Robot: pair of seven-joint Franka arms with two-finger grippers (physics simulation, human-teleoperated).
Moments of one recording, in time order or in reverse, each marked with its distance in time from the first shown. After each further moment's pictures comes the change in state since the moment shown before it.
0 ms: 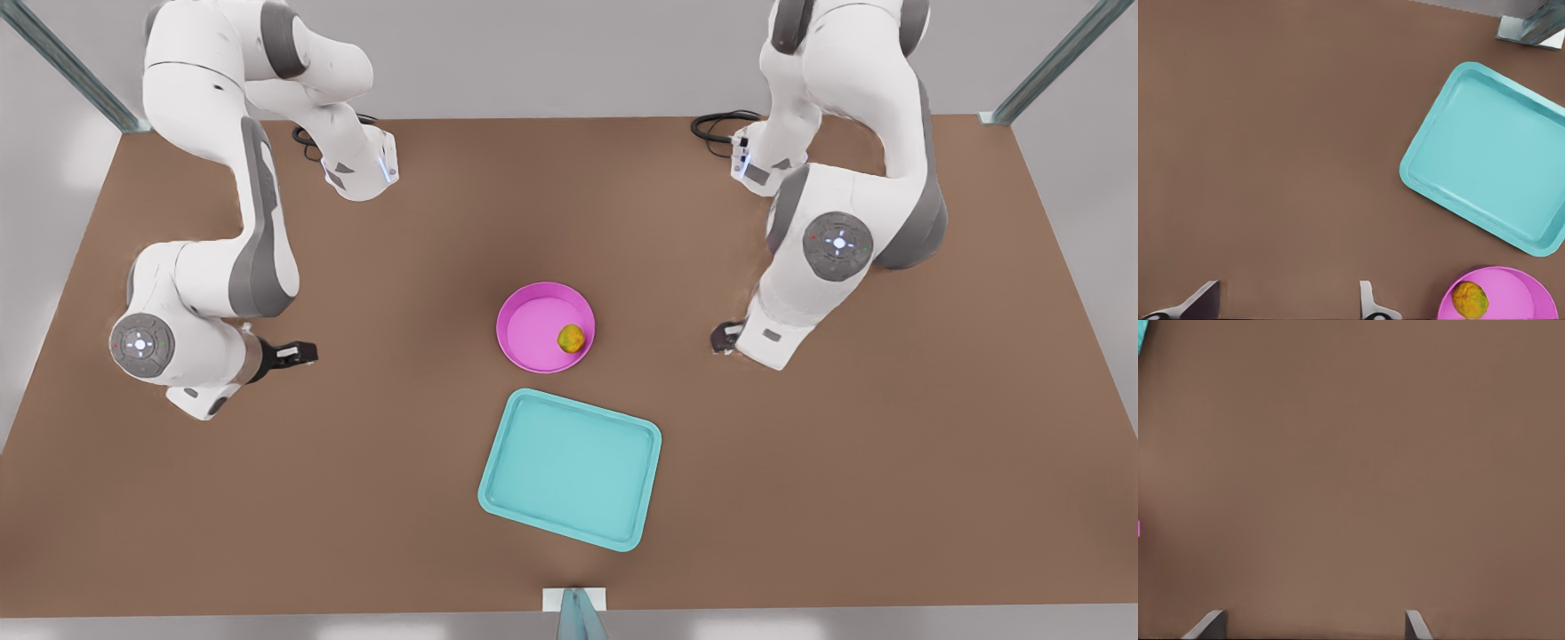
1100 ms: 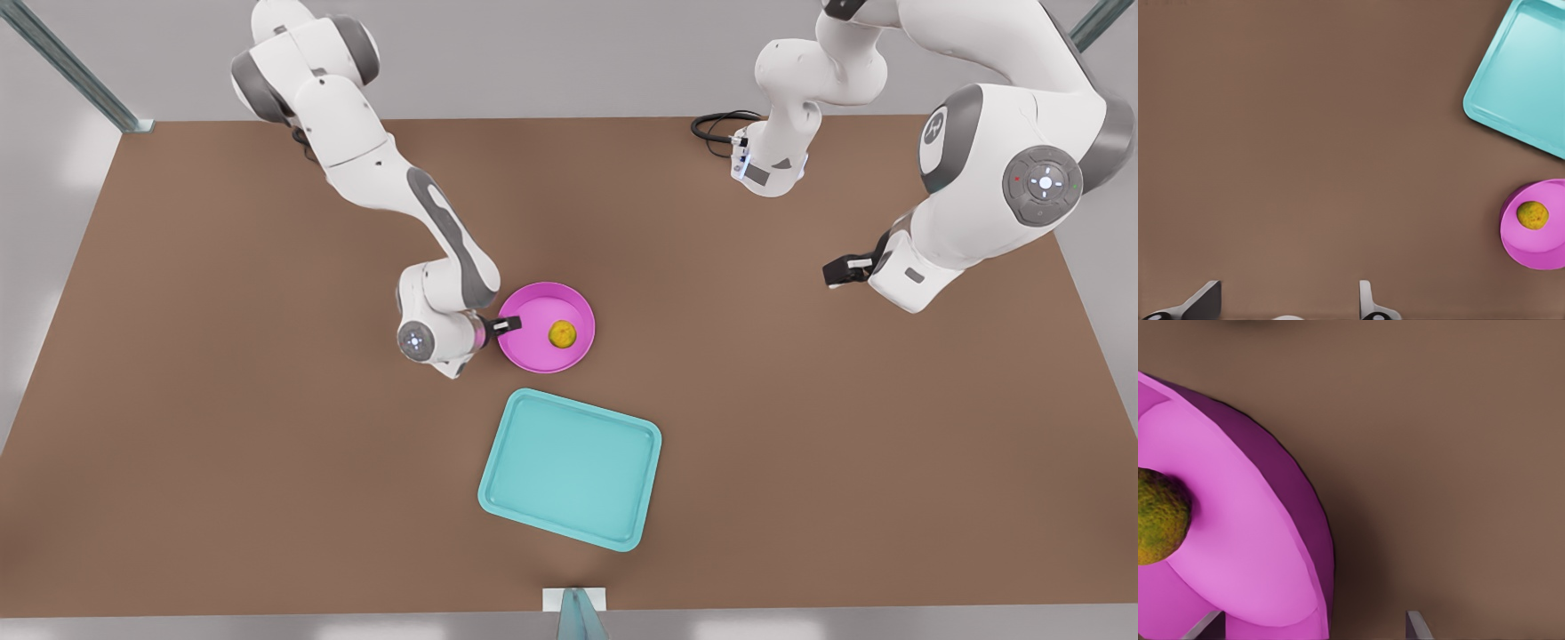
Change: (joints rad) left arm 0.460 -0.195 -0.426 -0.051 0.110 -0.239 0.224; right arm 0.334 0.178 0.129 -0.454 0.547 0.593 0.104
